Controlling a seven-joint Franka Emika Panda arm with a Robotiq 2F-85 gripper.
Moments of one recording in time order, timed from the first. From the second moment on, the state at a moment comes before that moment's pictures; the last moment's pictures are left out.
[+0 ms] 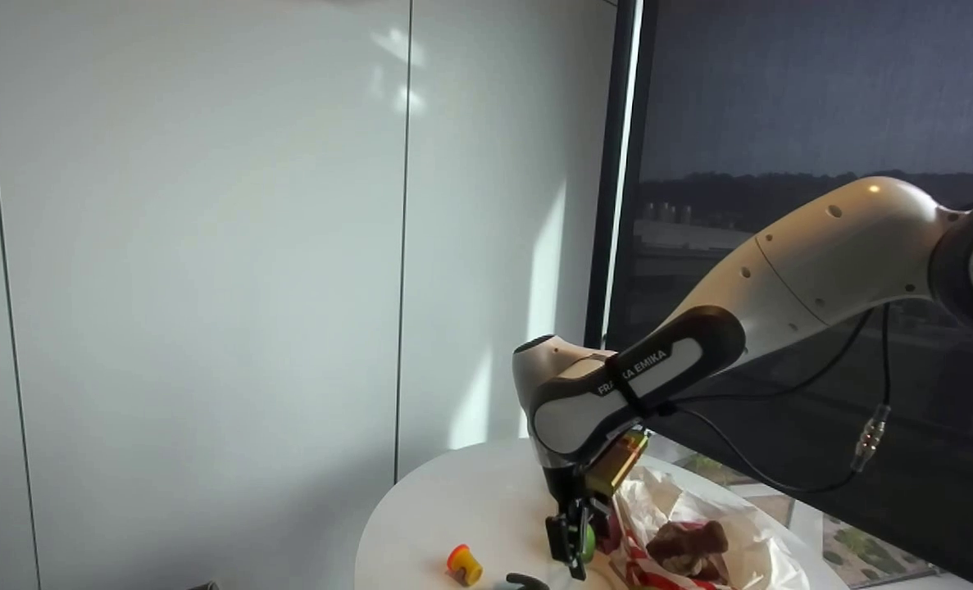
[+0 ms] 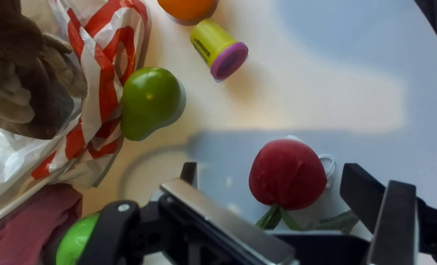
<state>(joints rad) 0.25 0.32 0.16 -1.97 -0.29 1.99 0.00</state>
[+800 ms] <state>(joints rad) 0.20 0.49 0.16 -1.97 -0.21 2.19 -0.16</state>
